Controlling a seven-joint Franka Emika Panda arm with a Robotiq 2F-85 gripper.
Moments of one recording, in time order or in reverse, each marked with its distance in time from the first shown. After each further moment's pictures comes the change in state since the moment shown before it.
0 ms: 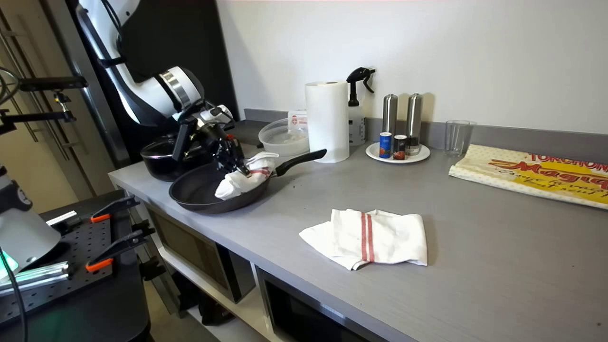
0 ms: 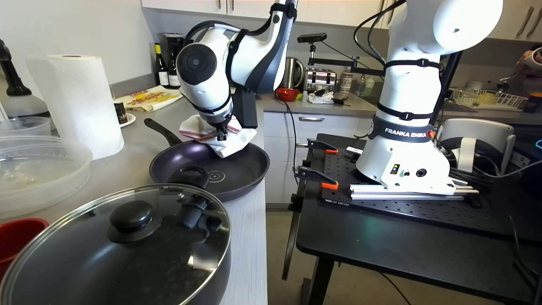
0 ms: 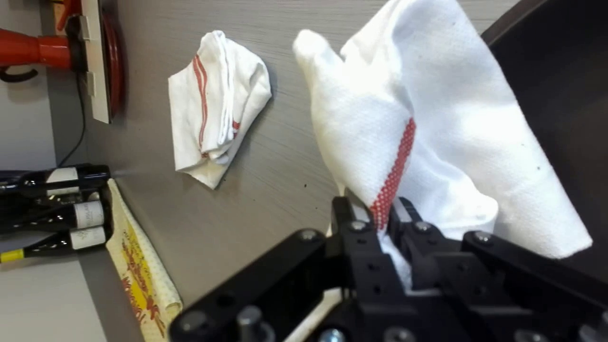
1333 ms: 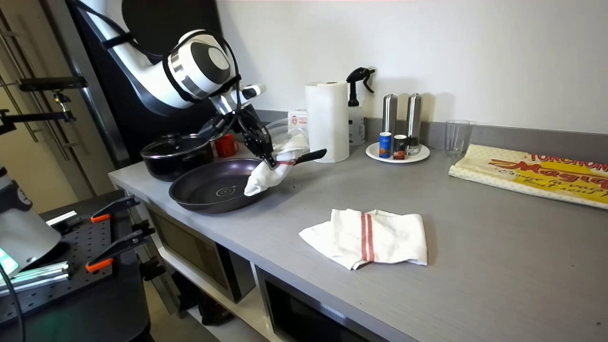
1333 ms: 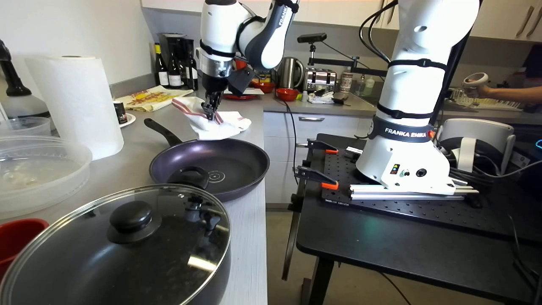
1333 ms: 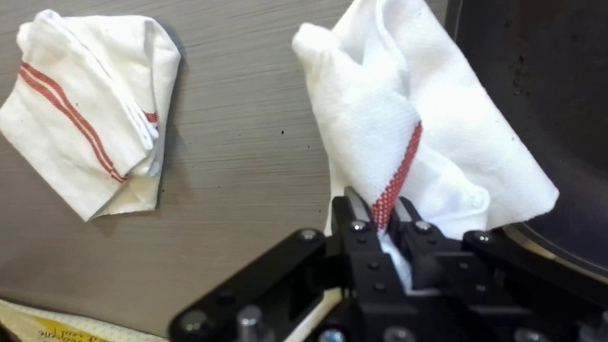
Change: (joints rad) arm -0.338 -0.081 -0.087 0.033 0.295 0.707 -0.260
